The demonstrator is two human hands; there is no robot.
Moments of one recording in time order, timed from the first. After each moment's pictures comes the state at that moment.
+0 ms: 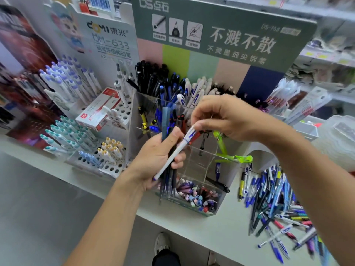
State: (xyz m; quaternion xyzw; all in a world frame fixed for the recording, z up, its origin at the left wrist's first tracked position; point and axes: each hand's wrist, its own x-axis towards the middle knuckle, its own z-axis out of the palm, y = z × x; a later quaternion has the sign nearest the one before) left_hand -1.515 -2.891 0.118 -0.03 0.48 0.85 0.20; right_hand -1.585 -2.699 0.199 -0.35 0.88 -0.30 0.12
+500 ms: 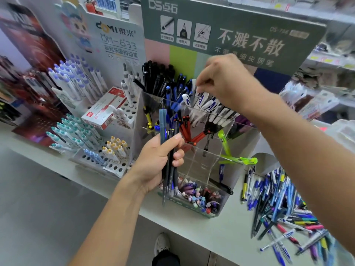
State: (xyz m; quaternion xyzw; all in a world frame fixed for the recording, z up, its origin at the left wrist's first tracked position) left_hand -1.510 -2.896 0.113 -0.06 0.48 0.87 0.15; right_hand -1.633 -2.729 0.219 -0.33 0.93 -0.14 -0.12
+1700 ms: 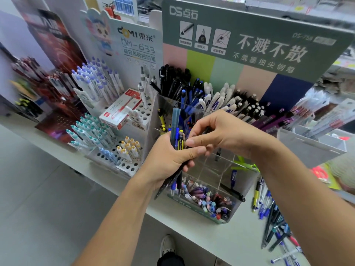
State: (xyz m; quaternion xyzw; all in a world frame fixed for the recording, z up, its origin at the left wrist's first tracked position) left_hand -1.513 -2.907 0.119 -0.03 0.66 0.75 0.10; right_hand -1.578 -2.745 0.174 -0.18 0.77 -0.52 0.32
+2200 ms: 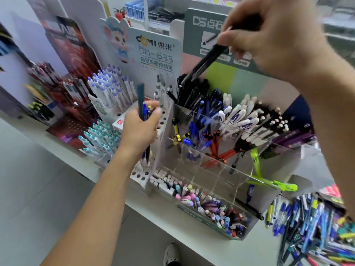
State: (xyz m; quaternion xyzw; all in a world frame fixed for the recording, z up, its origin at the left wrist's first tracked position) left_hand -1.577 -3.001 0.124 -0.13 0.71 0.68 -0.12; right_hand -1.640 -2.772 0.291 -0.31 0.88 -0.31 -0.16
